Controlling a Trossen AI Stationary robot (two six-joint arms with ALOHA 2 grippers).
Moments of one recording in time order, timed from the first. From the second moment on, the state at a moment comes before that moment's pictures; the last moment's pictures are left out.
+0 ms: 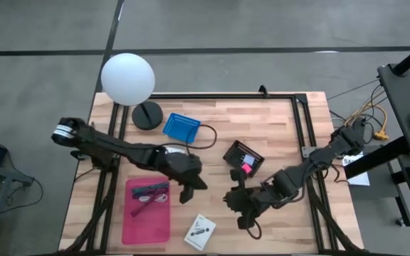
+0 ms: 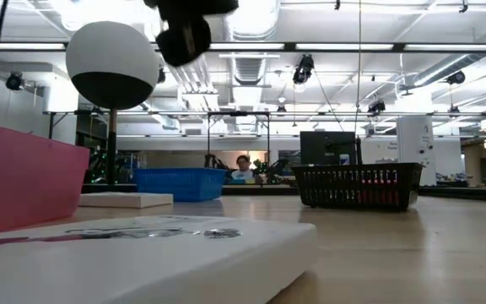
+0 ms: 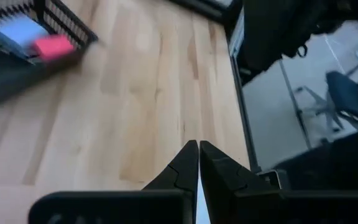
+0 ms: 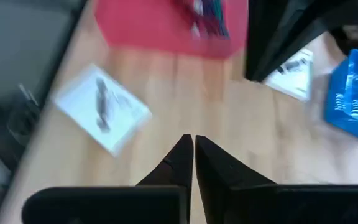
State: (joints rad) left arm -0.25 1.49 1.08 -0.12 0.12 -0.52; right arm 0.56 1.69 1.48 -0.70 0.39 0.26
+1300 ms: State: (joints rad) left arm -0.51 1.47 1.05 -0.34 0.09 -0.65; right arm 0.55 2.09 1.48 -0.21 -0.06 0.00
